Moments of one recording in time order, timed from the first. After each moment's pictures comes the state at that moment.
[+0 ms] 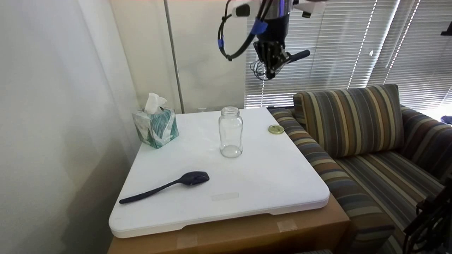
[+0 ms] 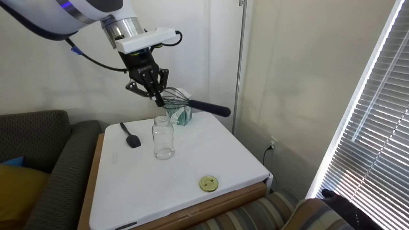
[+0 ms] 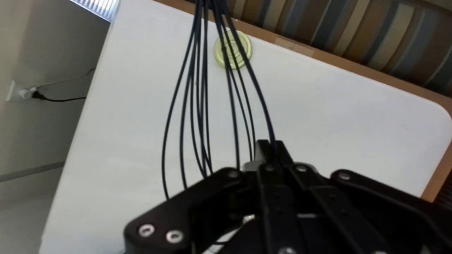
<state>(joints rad) 0.09 0.30 0.04 -1.94 -0.52 2.33 -0.89</state>
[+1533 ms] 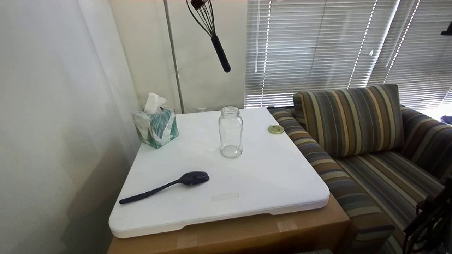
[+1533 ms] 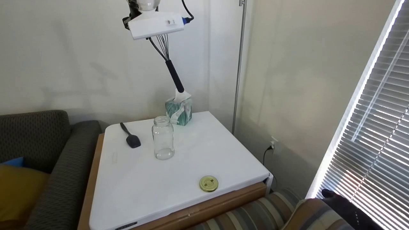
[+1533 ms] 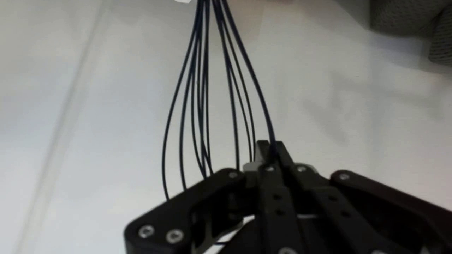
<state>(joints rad) -0.12 0.30 0.26 -1.77 1.13 2.55 -1.84</state>
